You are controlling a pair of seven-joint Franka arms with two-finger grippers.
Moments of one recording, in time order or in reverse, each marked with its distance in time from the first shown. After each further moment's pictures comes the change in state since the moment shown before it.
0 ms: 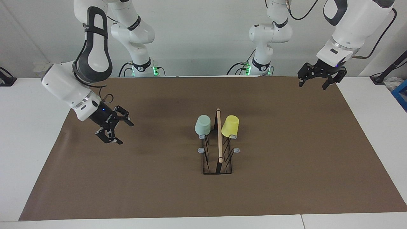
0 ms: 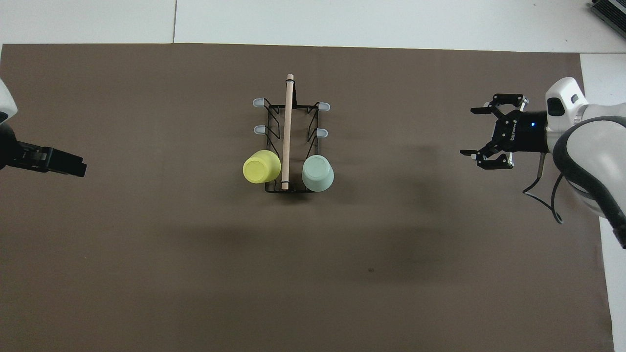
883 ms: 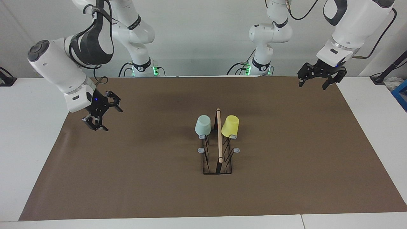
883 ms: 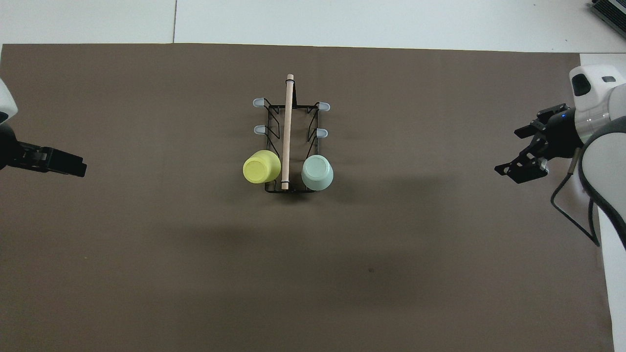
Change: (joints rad) left arm 0.000 0.000 0.000 0.000 0.000 0.000 0.000; right arm 0.006 -0.078 0.011 0.155 -0.417 -0.376 0.688
